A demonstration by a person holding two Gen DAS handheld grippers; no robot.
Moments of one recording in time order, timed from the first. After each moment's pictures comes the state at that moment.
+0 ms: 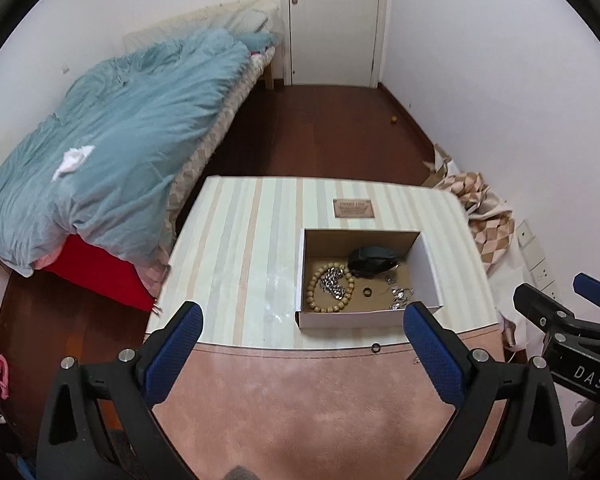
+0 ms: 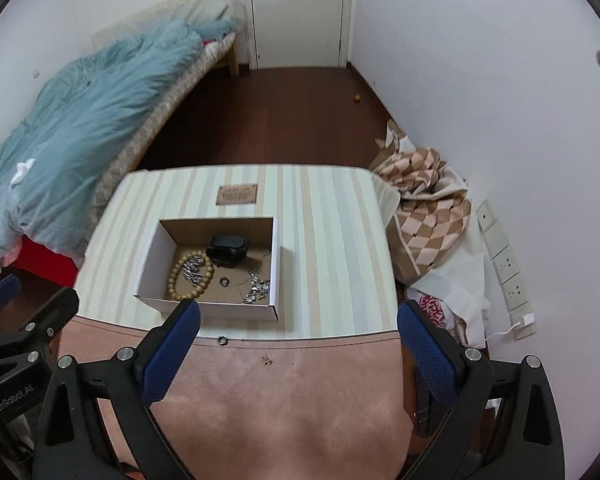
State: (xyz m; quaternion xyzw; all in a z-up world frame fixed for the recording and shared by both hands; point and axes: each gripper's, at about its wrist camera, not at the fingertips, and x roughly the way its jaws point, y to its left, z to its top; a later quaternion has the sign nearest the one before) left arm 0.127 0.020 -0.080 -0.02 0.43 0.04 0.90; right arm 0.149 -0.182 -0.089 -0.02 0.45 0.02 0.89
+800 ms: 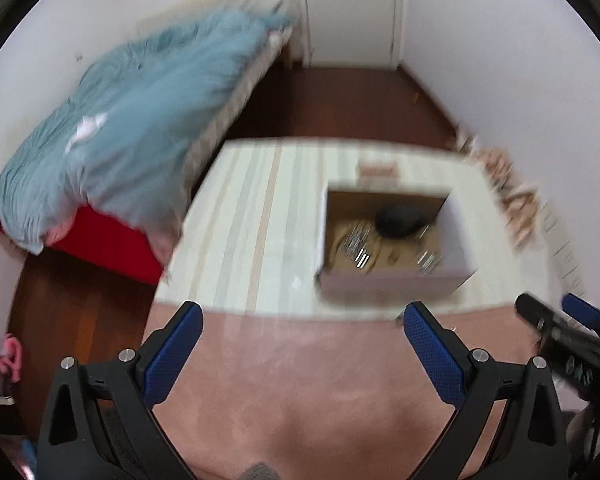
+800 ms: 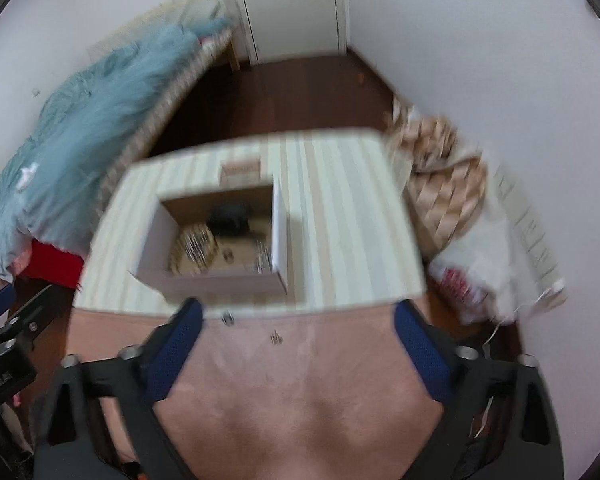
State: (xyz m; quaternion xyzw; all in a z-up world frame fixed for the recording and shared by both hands) left arm 0.122 0.019 -0.149 0.00 0.49 0.08 0.87; right arm 0.154 -0.200 -0.196 0.05 0.52 0.04 0.85
